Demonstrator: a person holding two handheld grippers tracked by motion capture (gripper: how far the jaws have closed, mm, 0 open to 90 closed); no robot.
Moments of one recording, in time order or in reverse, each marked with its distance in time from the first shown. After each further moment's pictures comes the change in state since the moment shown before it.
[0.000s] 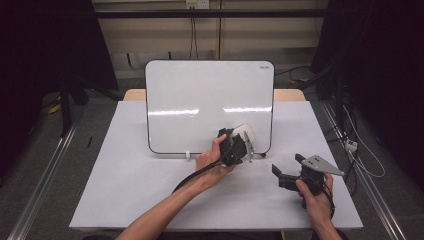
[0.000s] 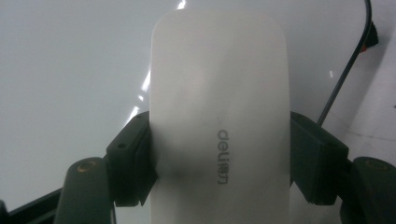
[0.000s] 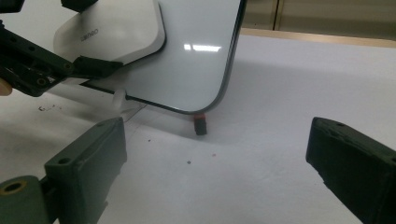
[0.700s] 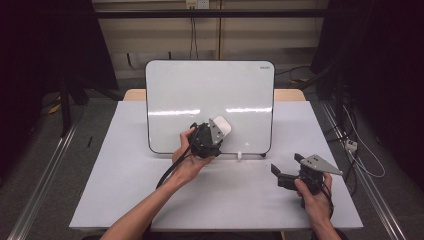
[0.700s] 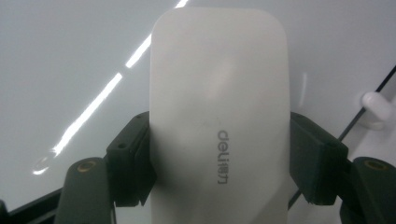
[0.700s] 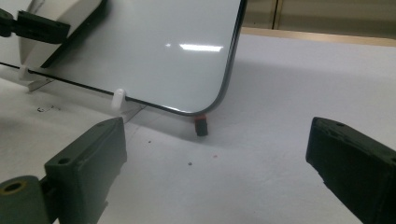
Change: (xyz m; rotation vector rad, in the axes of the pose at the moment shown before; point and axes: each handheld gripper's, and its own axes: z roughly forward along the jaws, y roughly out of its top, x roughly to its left) left arm 0.060 -0.054 -0.026 -0.070 -0.098 -0.310; right arm 0.001 0.001 0.002 0.003 -0.005 0.001
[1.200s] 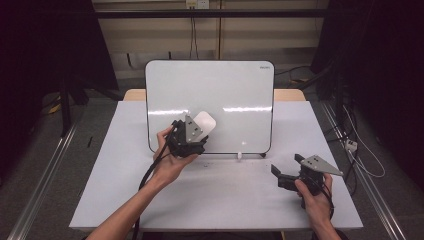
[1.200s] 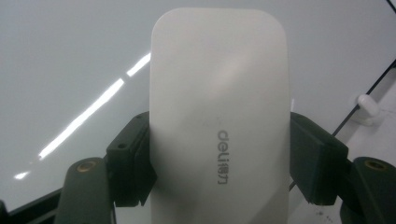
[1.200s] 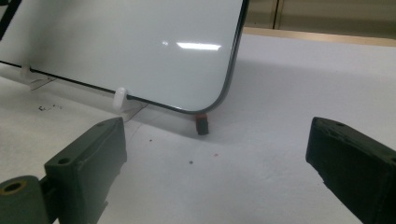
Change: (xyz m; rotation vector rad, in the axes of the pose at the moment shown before) left arm 0.035 -0.020 -0.045 -0.061 0.016 -0.087; right arm 0.001 -0.001 -0.001 0.000 0.003 -0.002
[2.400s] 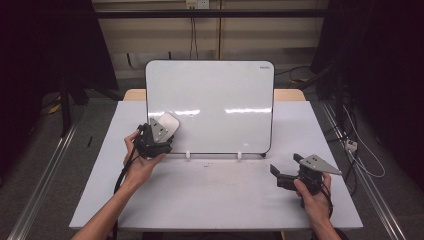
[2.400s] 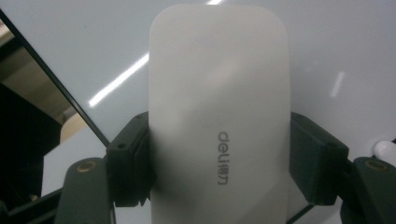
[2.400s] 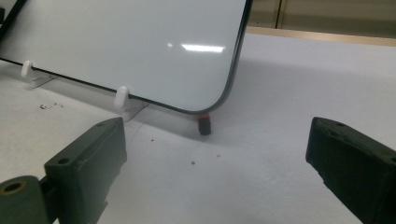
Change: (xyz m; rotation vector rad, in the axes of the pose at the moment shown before) left arm 0.053 -0.067 -0.006 0.111 0.178 -0.037; right arm 0.001 0.000 0.002 0.004 0.009 -0.007
